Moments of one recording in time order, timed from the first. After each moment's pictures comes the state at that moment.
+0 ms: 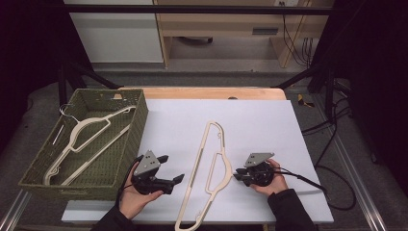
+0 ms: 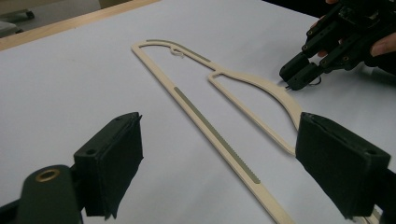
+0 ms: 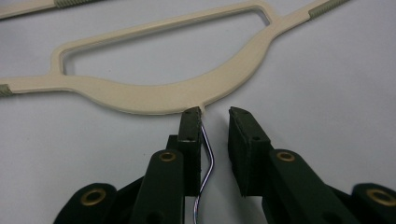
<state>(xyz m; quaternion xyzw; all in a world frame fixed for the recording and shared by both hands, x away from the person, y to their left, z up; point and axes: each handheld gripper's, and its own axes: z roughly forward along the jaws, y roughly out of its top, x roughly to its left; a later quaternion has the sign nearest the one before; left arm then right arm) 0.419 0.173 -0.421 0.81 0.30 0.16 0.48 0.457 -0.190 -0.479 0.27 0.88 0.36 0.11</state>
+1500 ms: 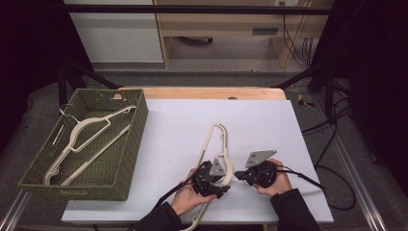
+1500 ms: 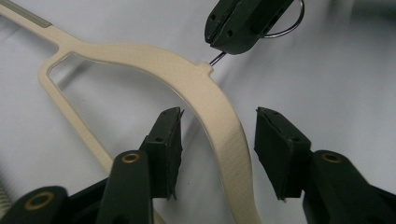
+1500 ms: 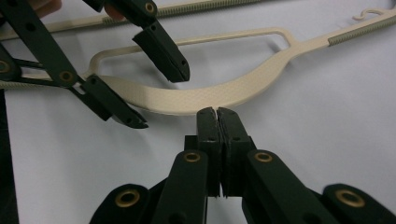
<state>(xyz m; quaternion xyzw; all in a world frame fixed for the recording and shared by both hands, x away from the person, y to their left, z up) 0.439 0.021 -0.463 0.91 0.20 0.07 0.35 0.448 -0.189 -0.449 0.24 0.89 0.37 0.09</state>
